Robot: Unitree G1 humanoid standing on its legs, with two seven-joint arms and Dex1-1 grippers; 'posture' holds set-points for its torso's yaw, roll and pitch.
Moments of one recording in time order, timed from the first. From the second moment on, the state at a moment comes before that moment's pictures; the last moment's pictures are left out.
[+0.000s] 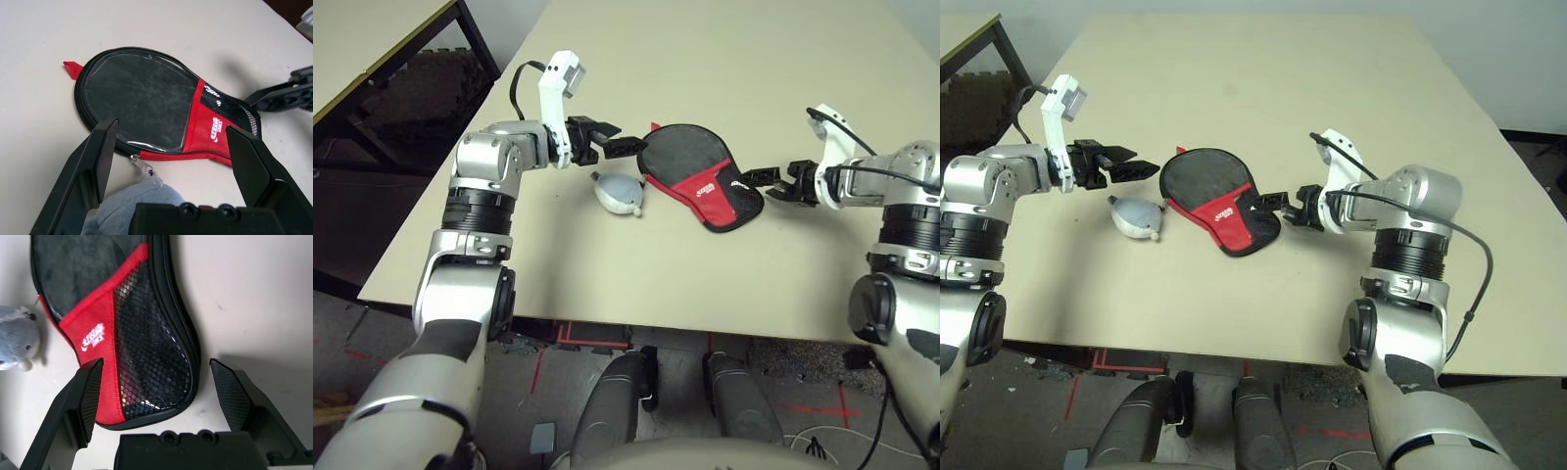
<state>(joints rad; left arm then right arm) -1.01 0.50 0.00 0.46 -0.32 0.83 -0.93 -0.92 -0.42 -0.35 0.32 0.36 1.58 0.42</state>
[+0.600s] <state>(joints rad) -1.01 0.49 0.00 0.45 -0.32 0.83 -0.92 -0.85 -0.32 -0.44 0.21 0.38 1.59 0.31</state>
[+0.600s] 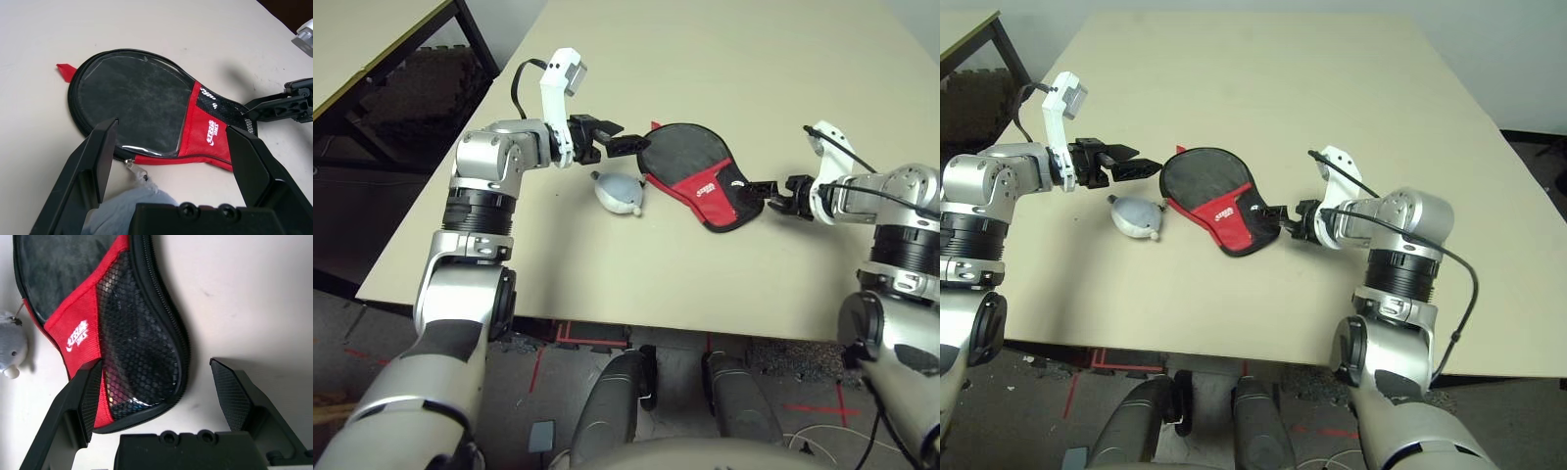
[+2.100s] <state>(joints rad) -1.05 0.45 -0.02 0.55 -0.32 0.74 -0.92 -0.46 -0.11 -0.71 -0.14 1.41 1.56 -0.64</state>
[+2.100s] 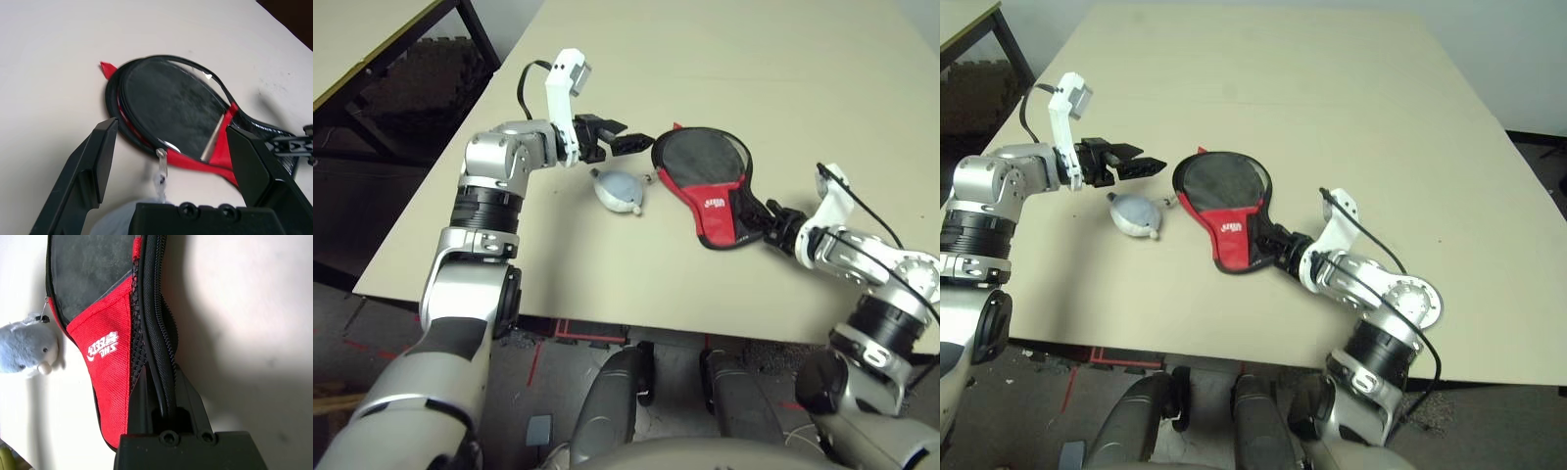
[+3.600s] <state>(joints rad) -1.09 0.43 -0.05 0.63 -0.27 0.70 -0.97 0.34 -0.75 -0.18 -0.67 1.97 0.66 -0.73</state>
